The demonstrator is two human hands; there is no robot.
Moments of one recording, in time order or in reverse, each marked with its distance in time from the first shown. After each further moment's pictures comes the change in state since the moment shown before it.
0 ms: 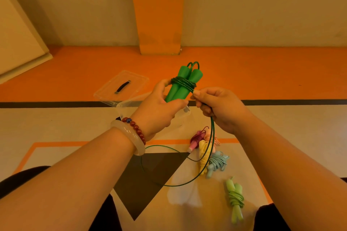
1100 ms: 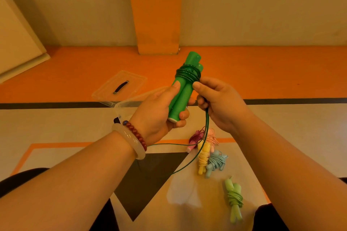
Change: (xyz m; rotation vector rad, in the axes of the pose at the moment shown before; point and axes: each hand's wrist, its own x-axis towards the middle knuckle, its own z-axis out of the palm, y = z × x) left_hand -0.007 0.008 0.014 -0.626 -0.177 -0.103; right_hand -0.001 -0.008 0.006 0.108 0.053 -0.090
